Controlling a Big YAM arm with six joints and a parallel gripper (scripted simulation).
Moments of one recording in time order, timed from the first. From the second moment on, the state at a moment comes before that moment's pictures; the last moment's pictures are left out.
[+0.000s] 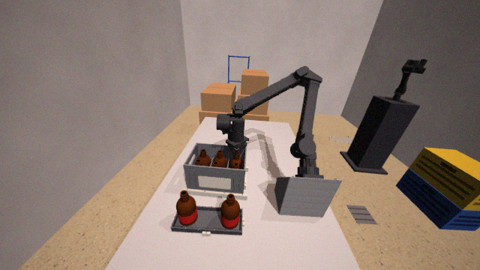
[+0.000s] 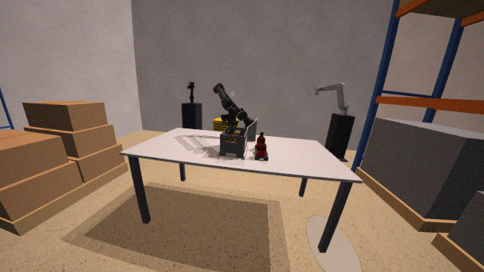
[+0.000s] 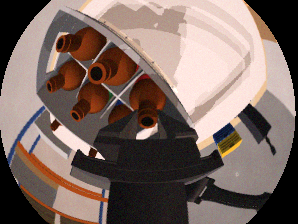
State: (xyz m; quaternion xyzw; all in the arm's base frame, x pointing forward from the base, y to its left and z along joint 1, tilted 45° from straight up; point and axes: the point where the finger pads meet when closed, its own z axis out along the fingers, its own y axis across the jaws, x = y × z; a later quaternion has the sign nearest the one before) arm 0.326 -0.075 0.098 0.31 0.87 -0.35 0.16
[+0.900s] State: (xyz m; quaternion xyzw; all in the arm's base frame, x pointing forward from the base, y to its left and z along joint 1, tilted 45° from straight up) arm 0.326 -0.075 0.097 0.31 0.87 -0.35 0.16
